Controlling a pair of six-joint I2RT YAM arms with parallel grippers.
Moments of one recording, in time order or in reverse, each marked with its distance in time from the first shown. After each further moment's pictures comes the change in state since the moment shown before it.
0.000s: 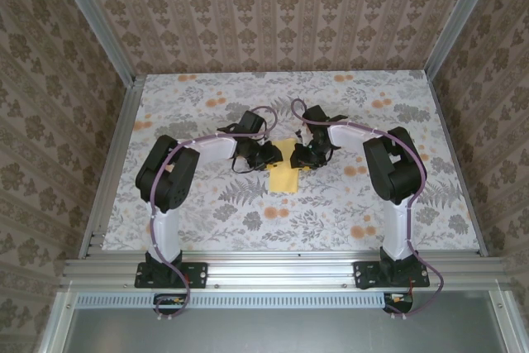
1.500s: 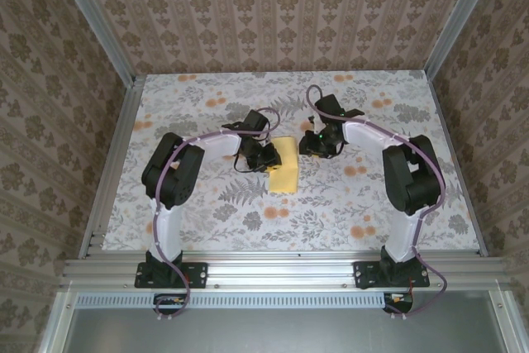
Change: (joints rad) left arm -0.012 0.058 0.080 -0.143 -0.035 0.028; right arm -0.045 -0.162 -0.027 0.029 0.054 0.064
